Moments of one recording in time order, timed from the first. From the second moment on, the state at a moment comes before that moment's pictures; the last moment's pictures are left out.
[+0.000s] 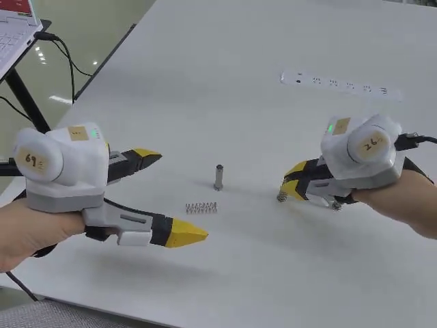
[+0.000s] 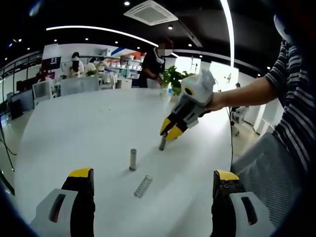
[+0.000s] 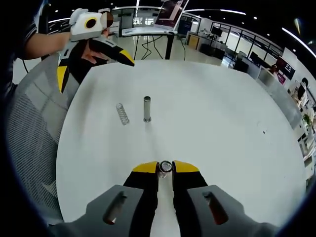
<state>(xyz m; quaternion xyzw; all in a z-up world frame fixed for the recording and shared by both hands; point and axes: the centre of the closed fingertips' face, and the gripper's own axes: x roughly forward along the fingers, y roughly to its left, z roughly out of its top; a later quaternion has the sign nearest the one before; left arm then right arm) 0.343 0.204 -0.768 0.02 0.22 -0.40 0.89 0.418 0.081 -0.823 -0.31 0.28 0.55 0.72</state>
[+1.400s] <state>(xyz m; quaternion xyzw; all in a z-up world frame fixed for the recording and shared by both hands) 0.339 0.200 -0.766 0.02 0.23 -0.41 0.89 0.409 0.077 -0.779 -0.14 0.29 0.51 0.80</state>
